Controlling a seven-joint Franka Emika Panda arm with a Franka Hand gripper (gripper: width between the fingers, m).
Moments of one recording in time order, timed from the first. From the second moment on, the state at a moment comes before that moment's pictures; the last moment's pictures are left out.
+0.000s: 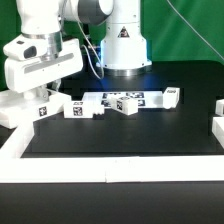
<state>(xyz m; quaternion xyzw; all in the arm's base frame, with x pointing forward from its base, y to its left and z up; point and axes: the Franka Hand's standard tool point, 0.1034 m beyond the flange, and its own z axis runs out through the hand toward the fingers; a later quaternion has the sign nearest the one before) 0.308 -0.206 0.008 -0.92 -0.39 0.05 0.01</state>
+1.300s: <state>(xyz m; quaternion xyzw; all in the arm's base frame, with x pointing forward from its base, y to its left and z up) 0.369 -0.133 0.108 -0.89 -0.46 -0.01 -0.06</state>
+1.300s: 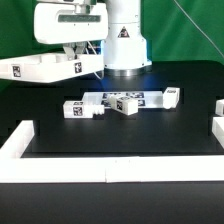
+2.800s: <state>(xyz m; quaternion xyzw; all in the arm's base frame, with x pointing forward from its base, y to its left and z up) 0.436 -0.005 0.076 -0.78 -0.62 -0.02 -0.09</state>
